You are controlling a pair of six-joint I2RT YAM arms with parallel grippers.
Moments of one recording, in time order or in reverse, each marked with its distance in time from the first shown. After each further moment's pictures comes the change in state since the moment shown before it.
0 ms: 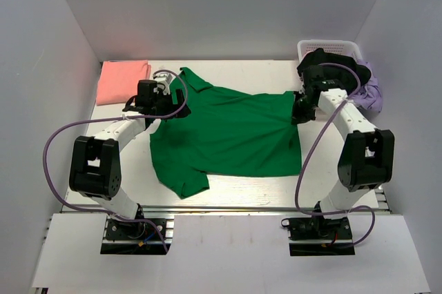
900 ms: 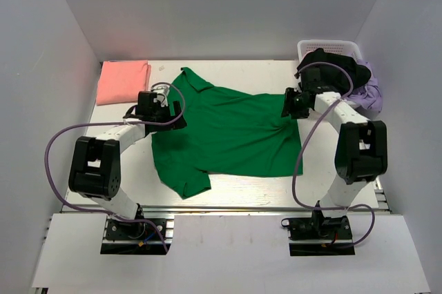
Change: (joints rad) left arm 0.015 -0.016 -0.117 -0.024 -0.072 -0.024; right arm -0.014 0.116 -0.051 0.293 -0.062 -0.061
